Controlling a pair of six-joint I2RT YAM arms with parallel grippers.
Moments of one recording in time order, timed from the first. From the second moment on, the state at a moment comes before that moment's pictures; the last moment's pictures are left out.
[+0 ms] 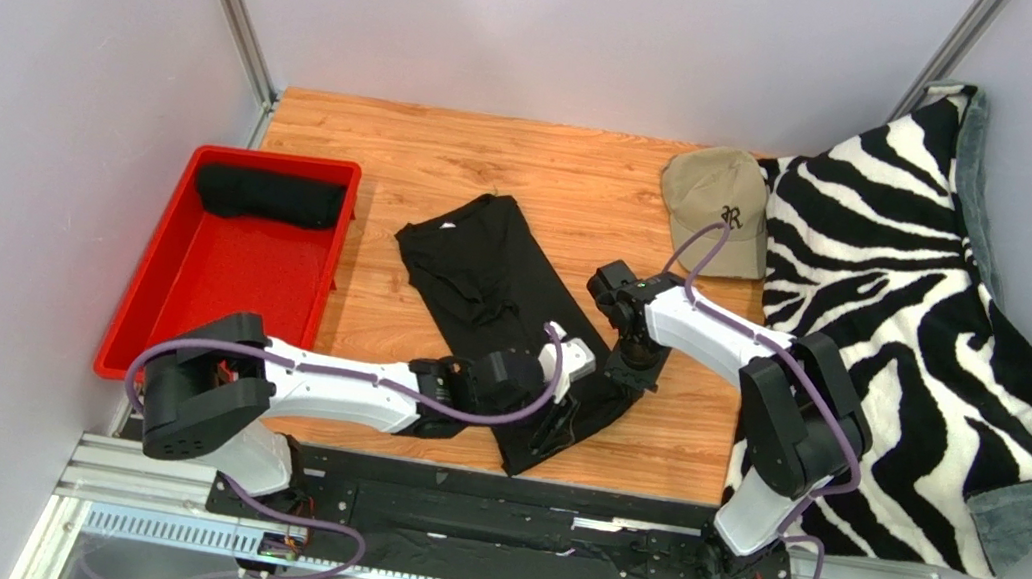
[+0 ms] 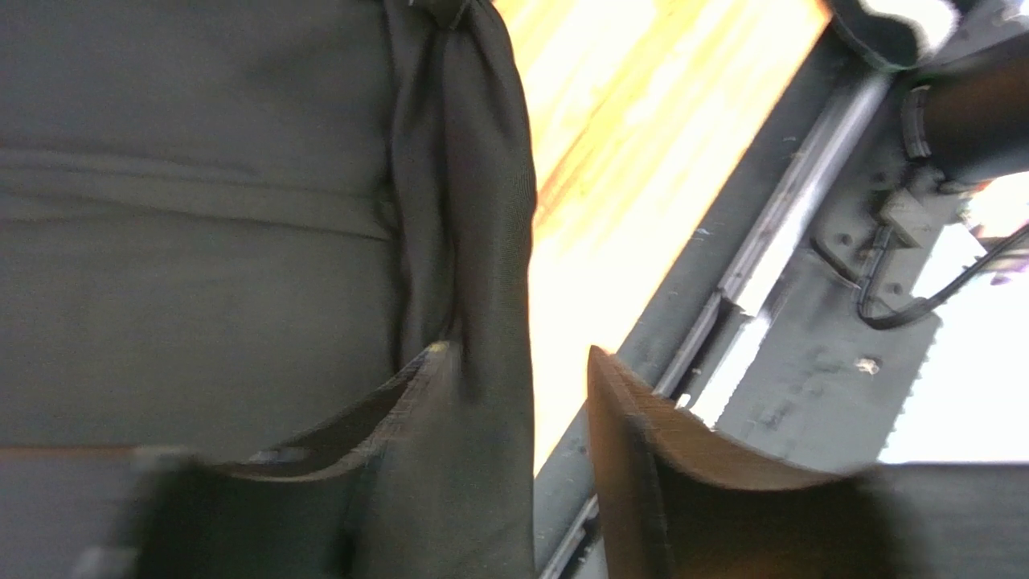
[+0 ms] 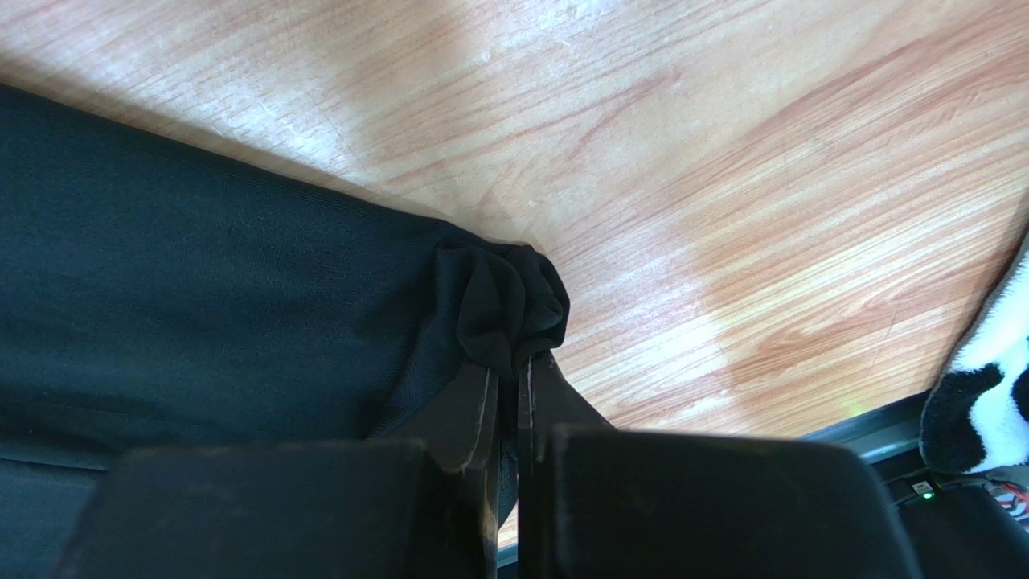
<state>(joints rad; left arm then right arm) -1.18 1.49 0.72 0.17 0.02 -0.39 0.59 1.72 1.08 -0.93 0.26 0.99</state>
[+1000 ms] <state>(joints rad) -1.42 1.75 0.94 -0.06 -0.50 -0.19 0.58 1.75 1.10 -0.95 0.25 0.98</state>
